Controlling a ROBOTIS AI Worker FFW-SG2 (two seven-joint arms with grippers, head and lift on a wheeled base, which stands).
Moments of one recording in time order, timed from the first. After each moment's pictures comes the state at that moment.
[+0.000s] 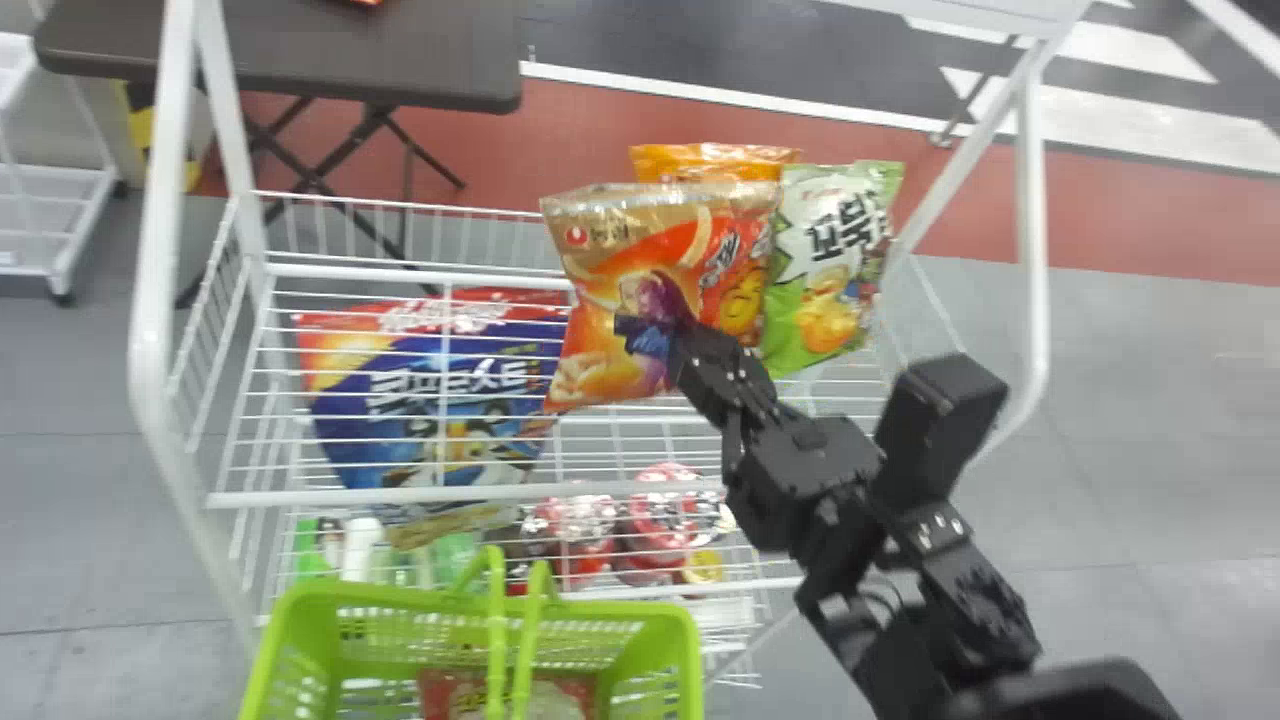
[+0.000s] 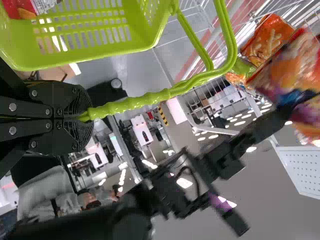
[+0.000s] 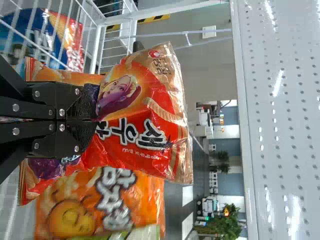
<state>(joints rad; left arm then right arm) 0.77 0.11 -0.06 -2.12 0.52 0.78 -0.98 0.65 -0.05 -0.08 -2.45 -0.10 0.45 0.29</state>
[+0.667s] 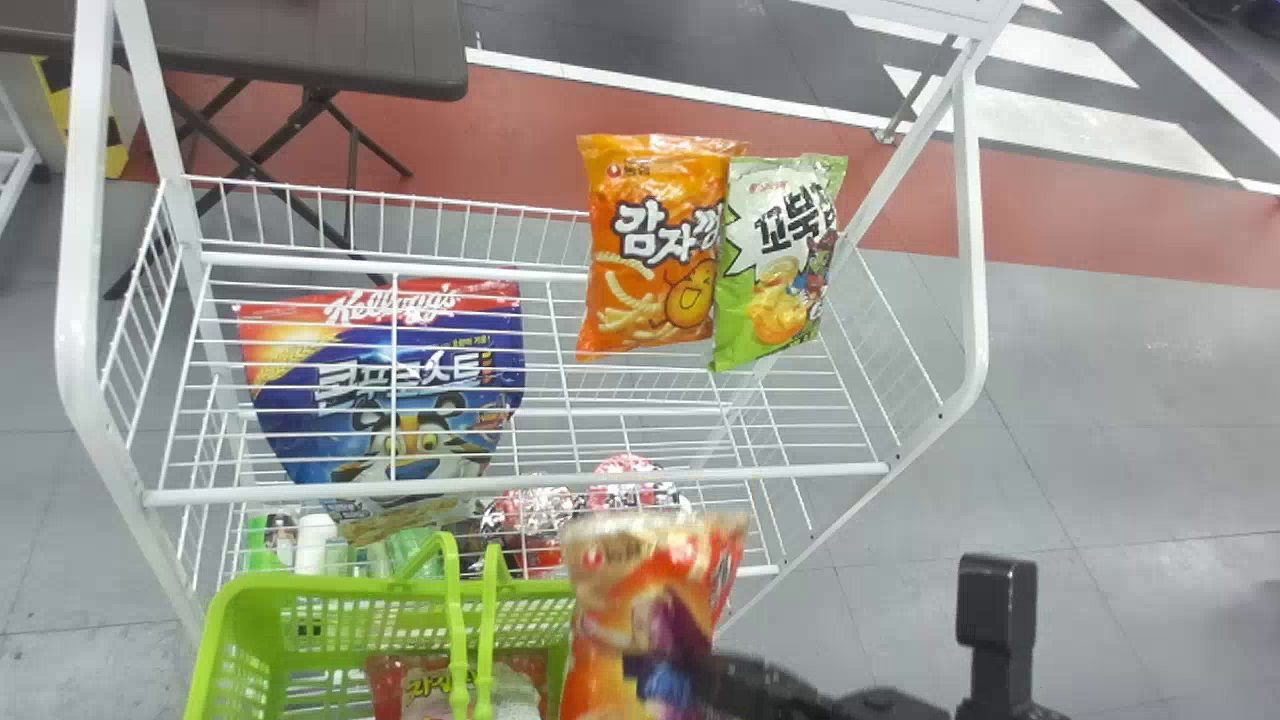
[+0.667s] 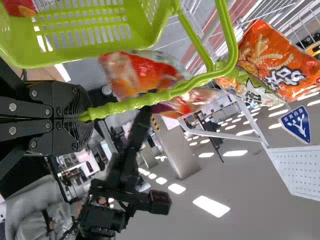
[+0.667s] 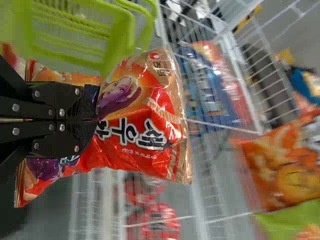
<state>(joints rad) 0.80 0.07 -0.08 -2.13 0.48 0.73 -0.95 0.82 -0.01 -0.46 -2.59 -0.40 1.27 0.60</state>
